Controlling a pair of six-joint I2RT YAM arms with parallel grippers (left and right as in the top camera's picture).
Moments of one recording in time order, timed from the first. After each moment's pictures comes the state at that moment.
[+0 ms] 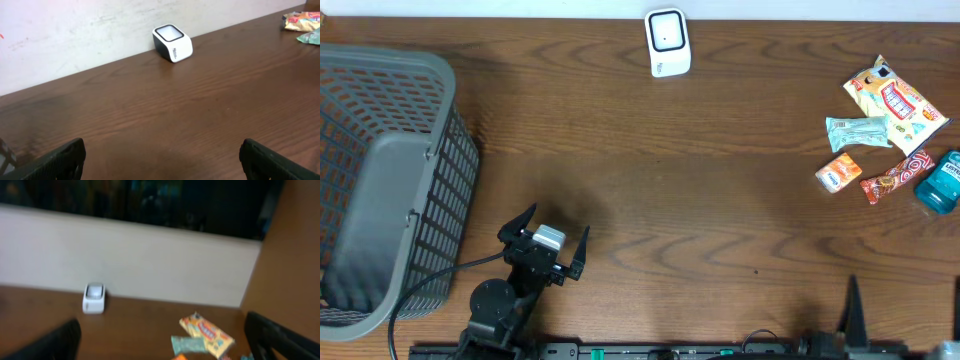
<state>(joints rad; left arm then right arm) -0.28 0.01 0.07 -0.24 0.10 0.16 -0.22 0.14 1.11 -0.87 -0.21 -0.11</state>
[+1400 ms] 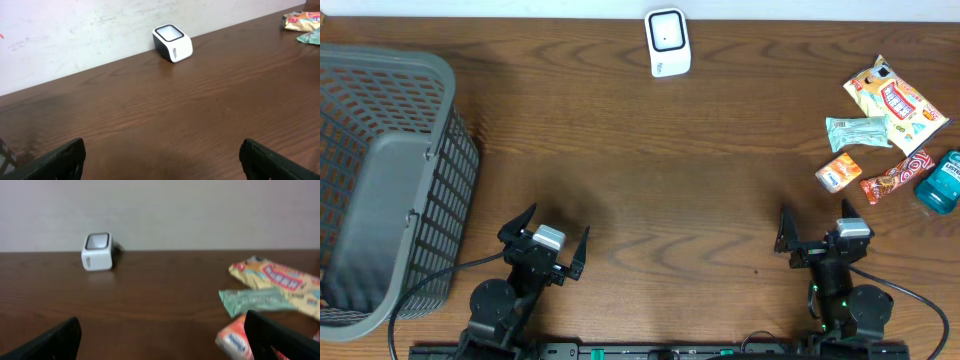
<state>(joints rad) -0.28 0.01 0.07 -0.24 0.10 0.16 -0.14 0.01 0.01 -0.05 -0.22 0.03</state>
